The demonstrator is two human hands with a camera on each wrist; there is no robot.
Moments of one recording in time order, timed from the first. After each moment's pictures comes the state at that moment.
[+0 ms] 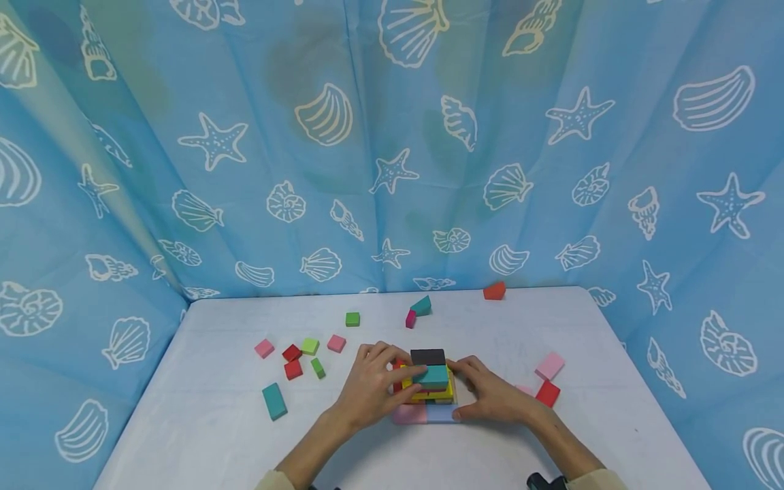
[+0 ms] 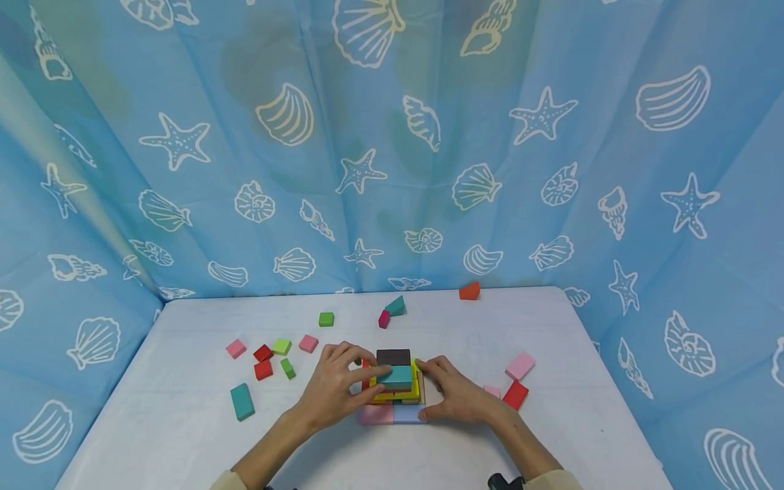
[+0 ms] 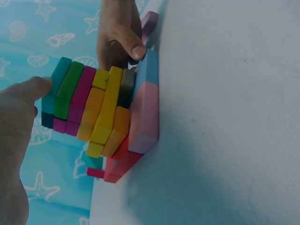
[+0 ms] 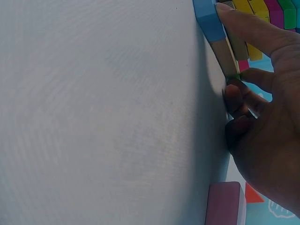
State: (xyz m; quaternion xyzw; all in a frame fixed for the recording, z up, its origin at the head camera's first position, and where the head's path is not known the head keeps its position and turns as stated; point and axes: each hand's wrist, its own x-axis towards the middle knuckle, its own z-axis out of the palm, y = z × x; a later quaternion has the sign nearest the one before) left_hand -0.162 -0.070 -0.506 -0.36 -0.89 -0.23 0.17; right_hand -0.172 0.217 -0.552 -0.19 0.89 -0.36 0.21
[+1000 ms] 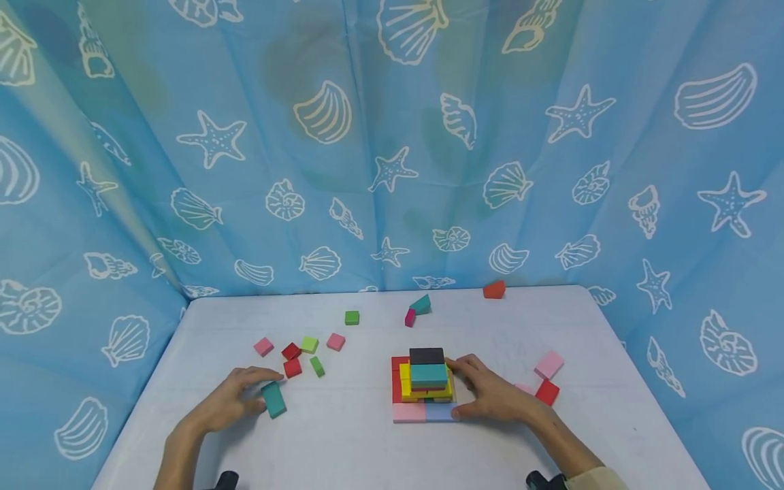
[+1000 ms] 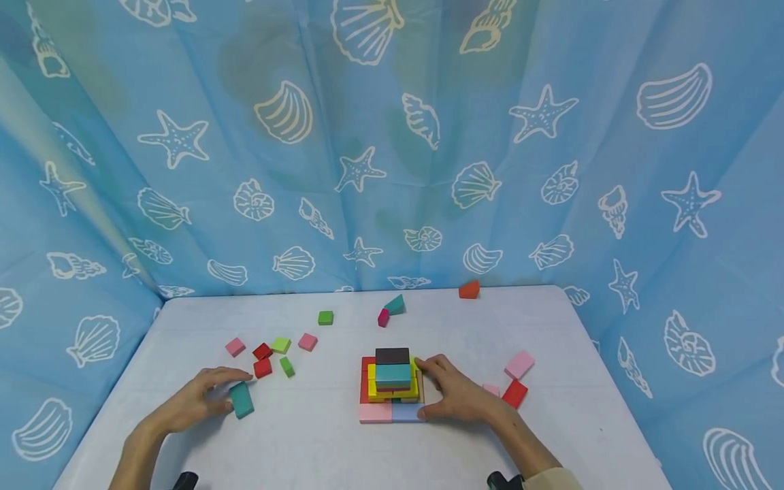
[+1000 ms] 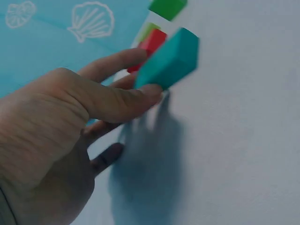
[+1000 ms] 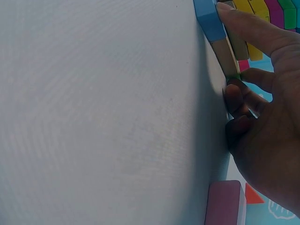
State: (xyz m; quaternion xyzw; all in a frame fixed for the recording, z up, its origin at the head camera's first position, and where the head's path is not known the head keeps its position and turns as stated) left_hand -0.160 -0.303 -0.527 -0.07 -0.92 -0.35 -0.16; right_hand -0.171 0.217 -0.549 -0.19 0.89 -0.35 0.21
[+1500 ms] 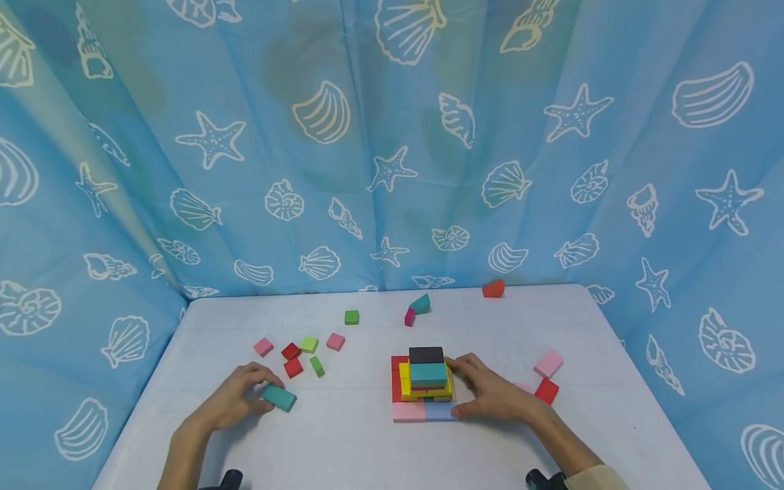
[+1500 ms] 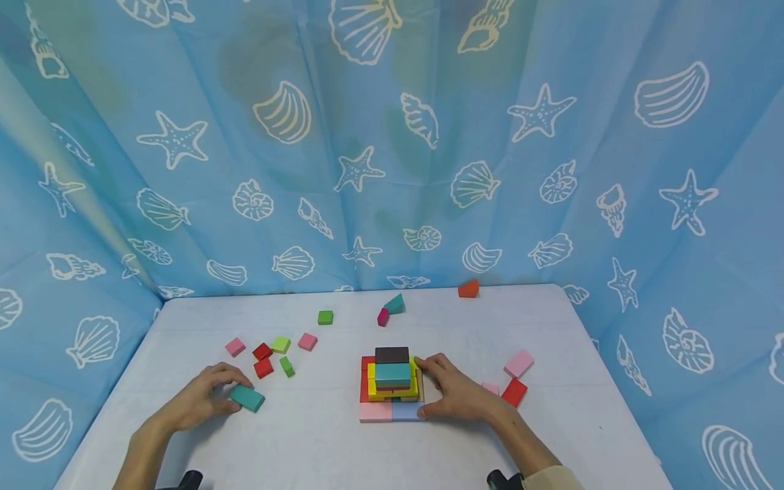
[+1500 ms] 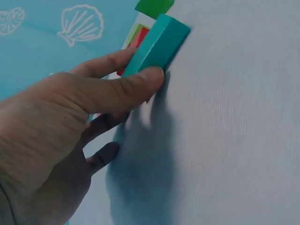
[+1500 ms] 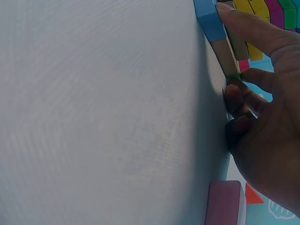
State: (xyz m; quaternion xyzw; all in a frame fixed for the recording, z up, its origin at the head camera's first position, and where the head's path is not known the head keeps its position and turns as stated) left_hand -0.165 -0.298 -0.532 -0.08 -0.93 -0.33 -0.14; right_hand -0.171 0.216 -0.548 -0.19 0.89 -0.35 0.21
